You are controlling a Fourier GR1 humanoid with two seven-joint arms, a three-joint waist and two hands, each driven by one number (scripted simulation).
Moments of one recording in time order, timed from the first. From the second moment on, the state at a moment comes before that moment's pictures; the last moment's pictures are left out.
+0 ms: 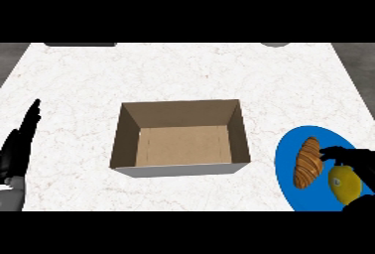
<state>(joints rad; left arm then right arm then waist) -0.09 0.40 0.13 -1.32 -0.18 0.14 0.04 0.05 -0.55 -0.08 -1.34 0.85 0.05 -0.61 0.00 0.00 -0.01</state>
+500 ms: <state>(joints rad) -0.06 0.40 0.16 -1.34 -0.19 0.14 0.07 0.22 -0.34 -0.14 -1.51 0.93 -0.11 -0.29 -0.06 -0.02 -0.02</state>
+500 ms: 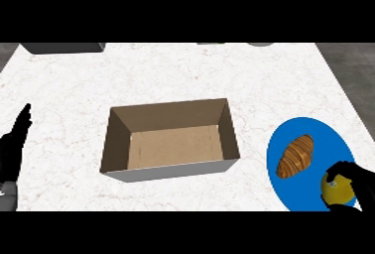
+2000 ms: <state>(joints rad) -0.10 0.39 0.13 -1.37 -0.20 0.12 0.08 0.31 0.00 0.76 -2.31 1.69 -0.10 0.88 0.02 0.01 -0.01</state>
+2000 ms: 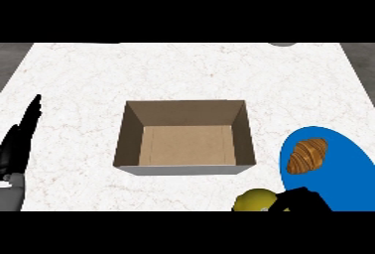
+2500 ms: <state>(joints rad) -0.15 0.38 0.12 -1.33 -0.21 0.11 0.07 -0.22 0.00 0.61 -2.02 1.43 -0.07 1.11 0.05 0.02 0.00</state>
